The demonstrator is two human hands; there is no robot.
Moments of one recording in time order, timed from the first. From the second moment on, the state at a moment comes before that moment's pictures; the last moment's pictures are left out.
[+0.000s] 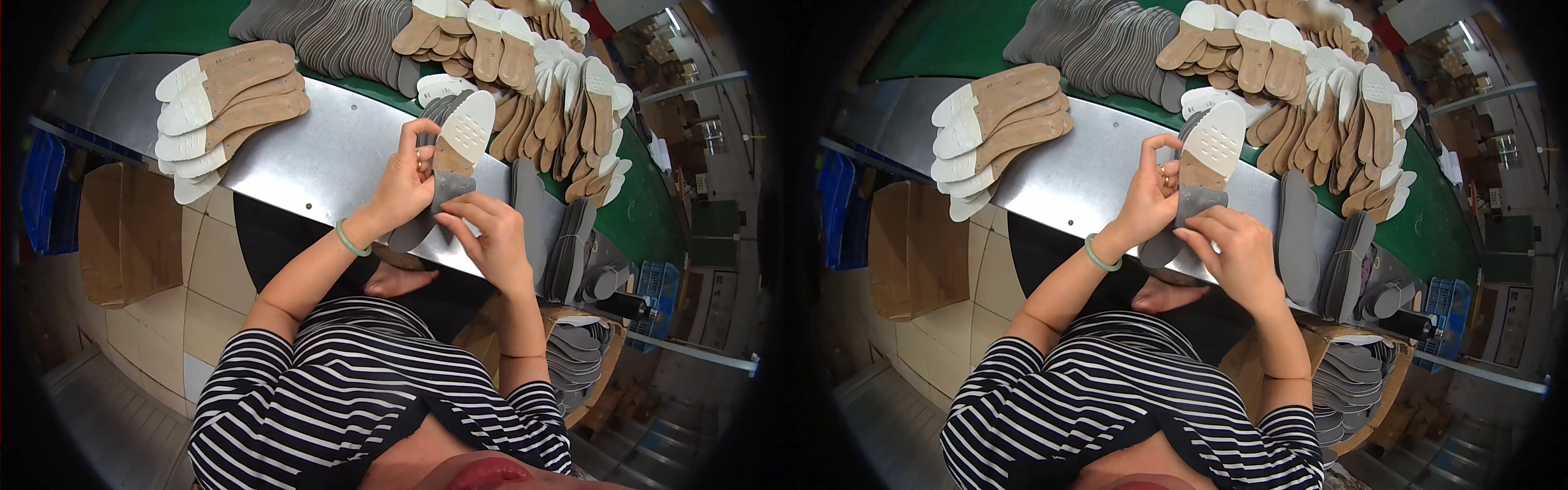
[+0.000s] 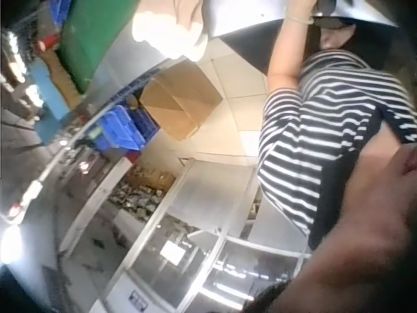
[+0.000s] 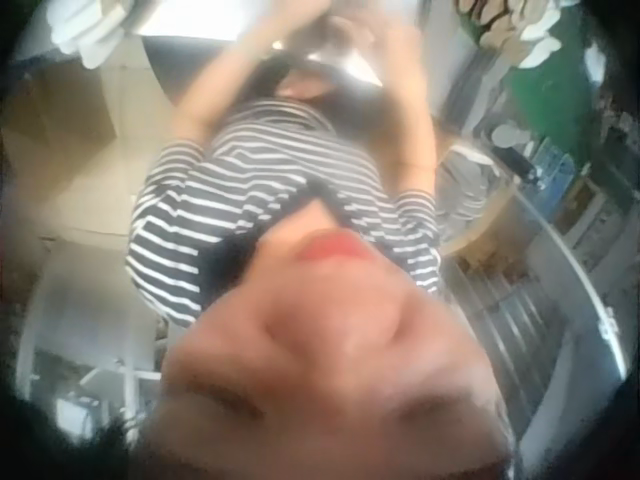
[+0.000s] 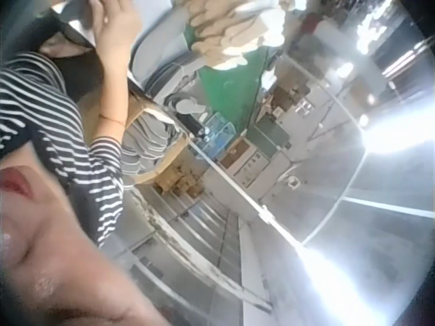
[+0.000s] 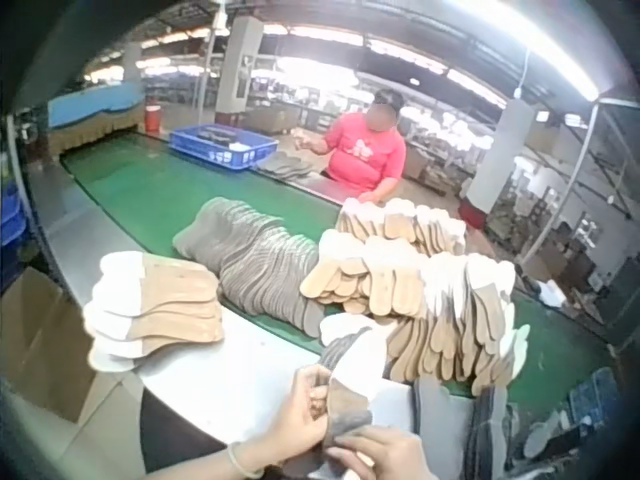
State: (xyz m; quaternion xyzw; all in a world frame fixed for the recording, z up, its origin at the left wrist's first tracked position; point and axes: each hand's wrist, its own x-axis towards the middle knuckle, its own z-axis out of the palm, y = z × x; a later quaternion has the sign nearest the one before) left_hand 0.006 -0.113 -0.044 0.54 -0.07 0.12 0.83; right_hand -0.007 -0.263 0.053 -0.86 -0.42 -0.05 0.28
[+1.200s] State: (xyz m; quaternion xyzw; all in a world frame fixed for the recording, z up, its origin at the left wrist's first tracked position) left_hand -0.001 -0.065 -0.036 0.69 -0.01 0.12 0.72; right_hand 0.007 -0.312 0.074 -0.91 -0.31 0.04 0.28
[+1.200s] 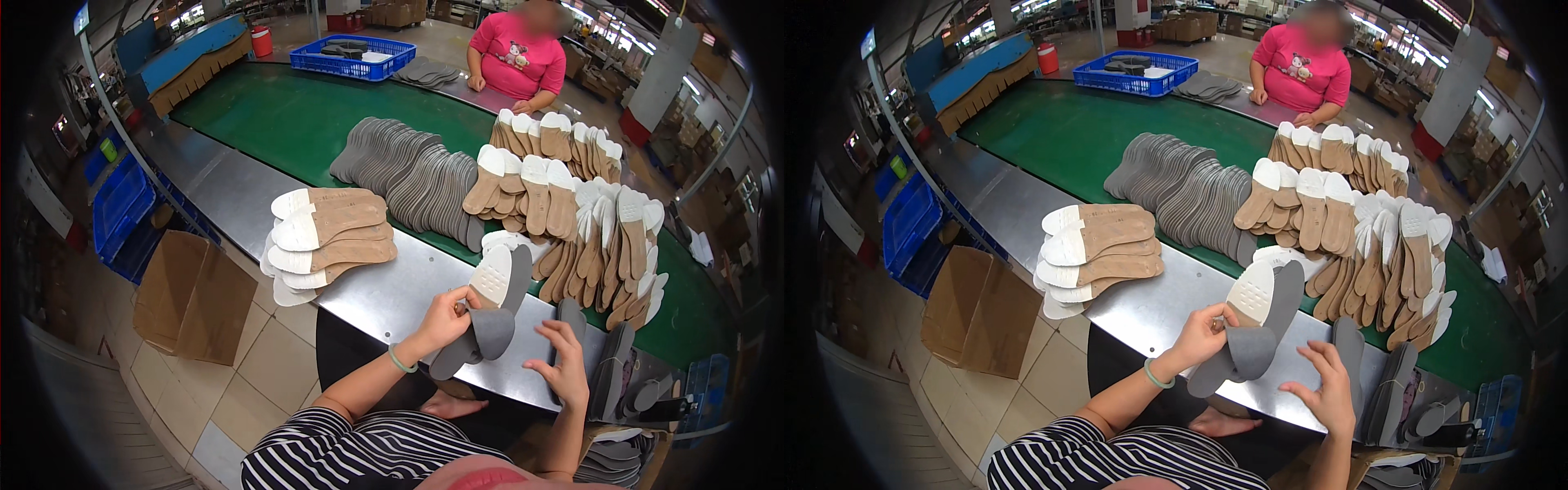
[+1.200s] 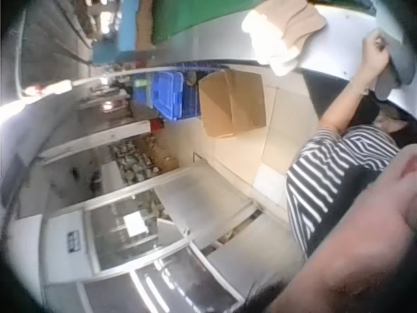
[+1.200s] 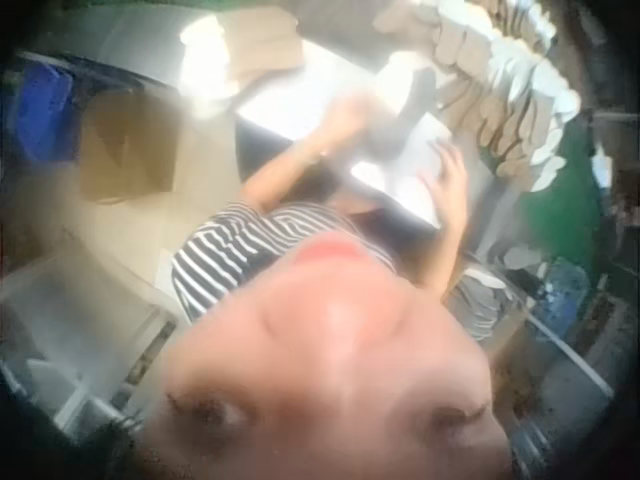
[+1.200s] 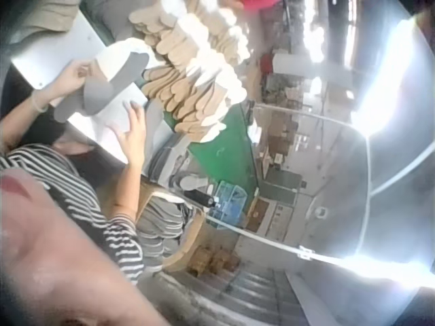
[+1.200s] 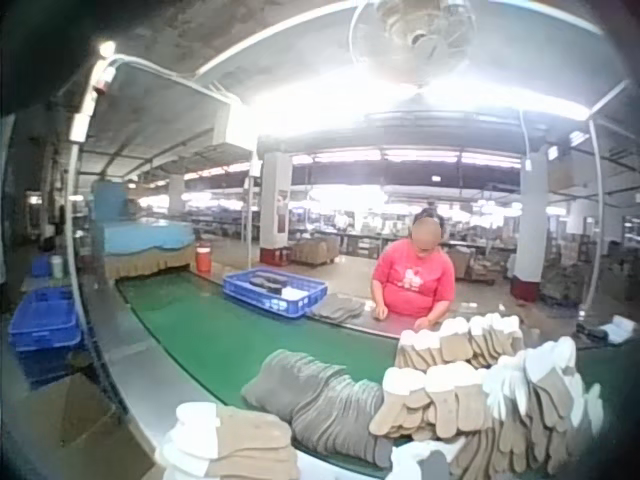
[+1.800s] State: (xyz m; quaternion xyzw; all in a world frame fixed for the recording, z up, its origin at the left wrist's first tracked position) left_hand -0.025 -0.088 -0.023 0.72 -0.03 0.06 0.69; right_hand 0.017 -0.254 0.055 -0.89 -0.39 -0.13 0.21
